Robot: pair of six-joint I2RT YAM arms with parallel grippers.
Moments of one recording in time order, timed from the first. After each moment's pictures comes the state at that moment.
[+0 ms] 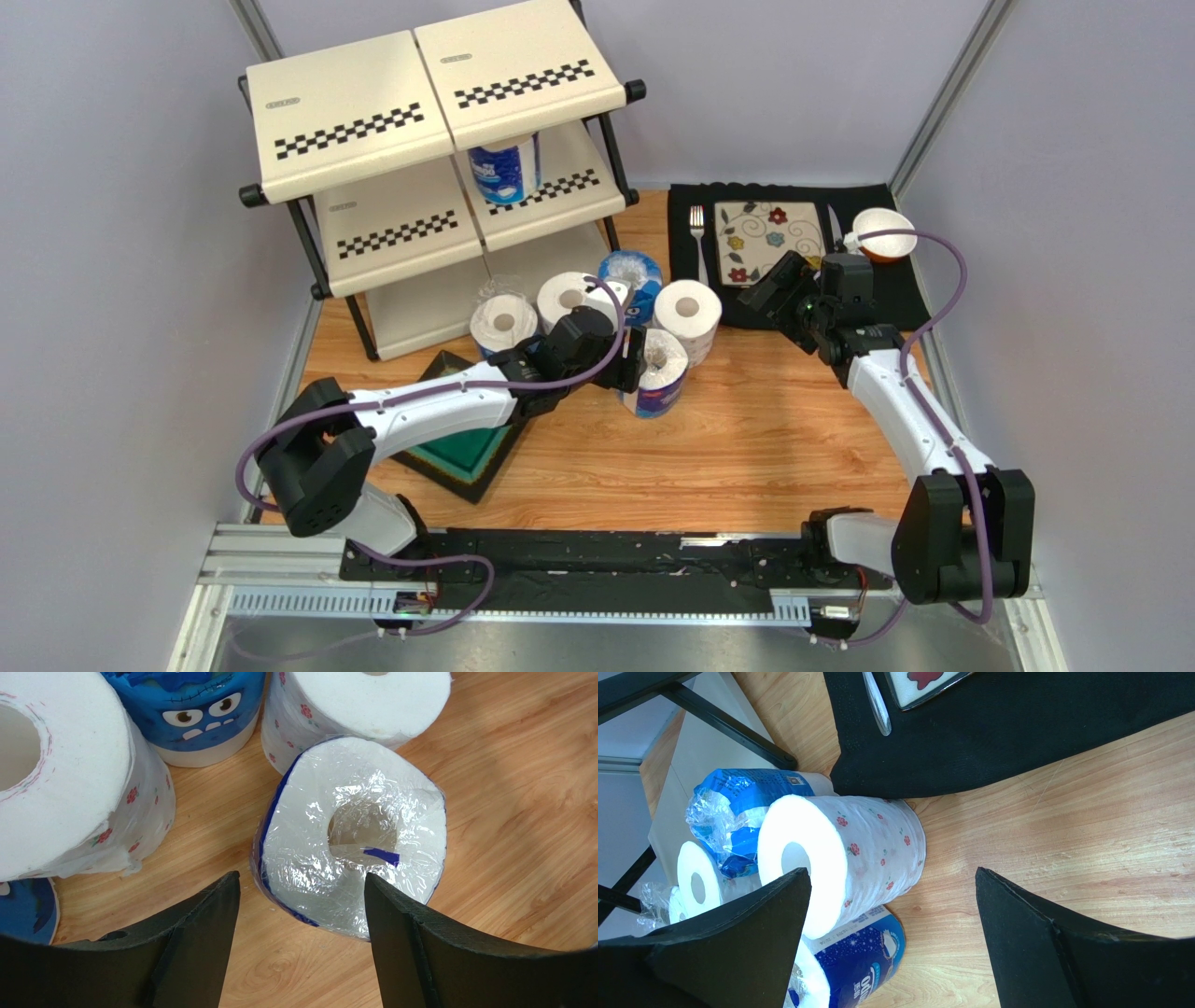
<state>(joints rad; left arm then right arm) -0.92 1.50 0.93 0.00 -0.22 -0.42 0.07 1.23 0.85 -0.25 -0.12 0.72</state>
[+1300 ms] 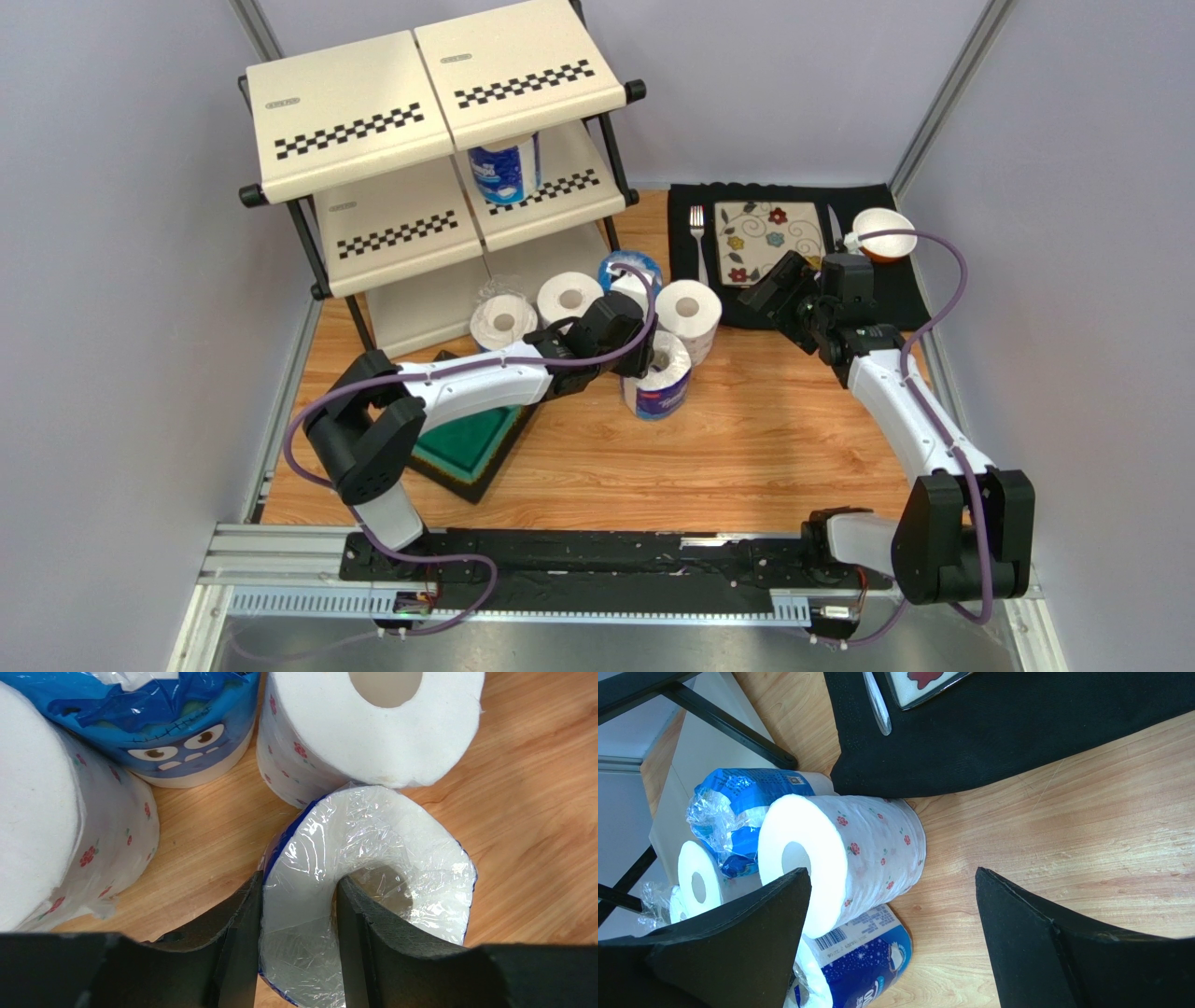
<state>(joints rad) -0.92 1.69 1.10 -0.06 -0.23 -0.44 0.07 1.23 0.85 -0.25 -0.12 0.72</state>
